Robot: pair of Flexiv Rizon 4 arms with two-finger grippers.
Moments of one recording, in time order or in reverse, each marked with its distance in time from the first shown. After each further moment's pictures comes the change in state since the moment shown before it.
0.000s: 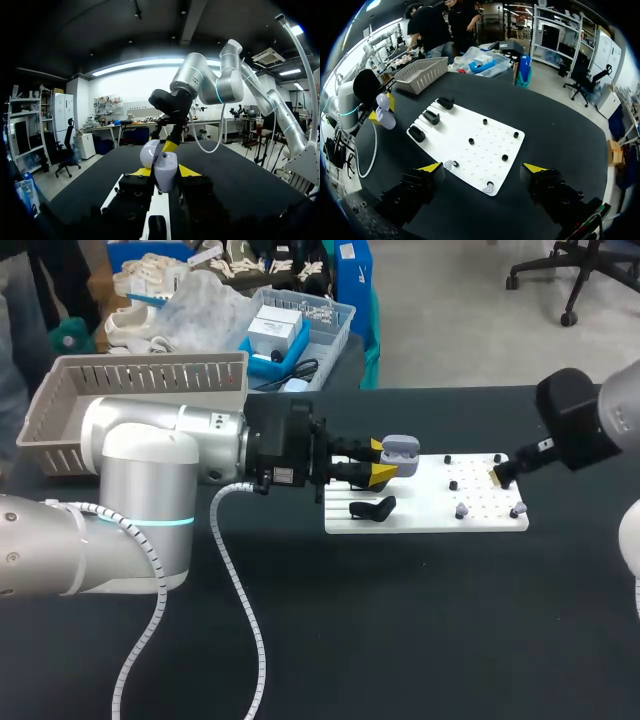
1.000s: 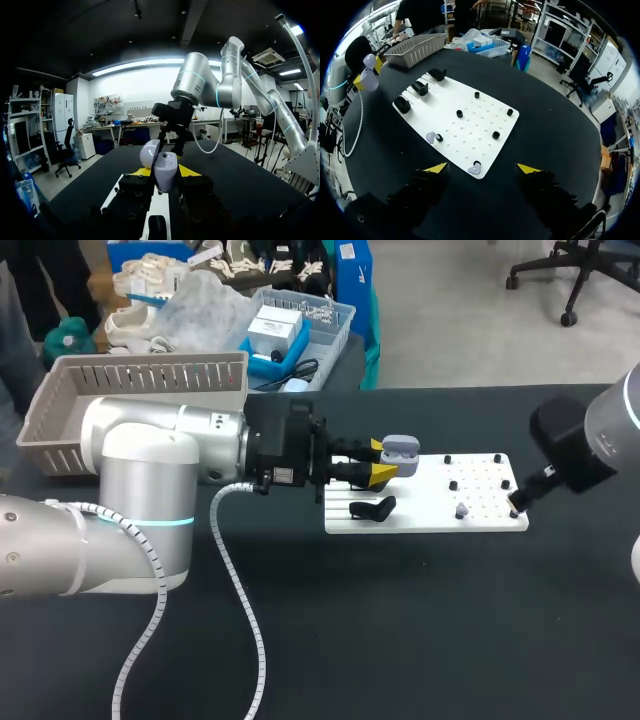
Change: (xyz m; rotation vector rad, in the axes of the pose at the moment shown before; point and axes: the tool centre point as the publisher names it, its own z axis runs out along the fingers) left arm 0.000 0.000 0.000 0.000 0.000 0.000; right arm 0.041 -0.013 0.014 0.083 0.133 -0.105
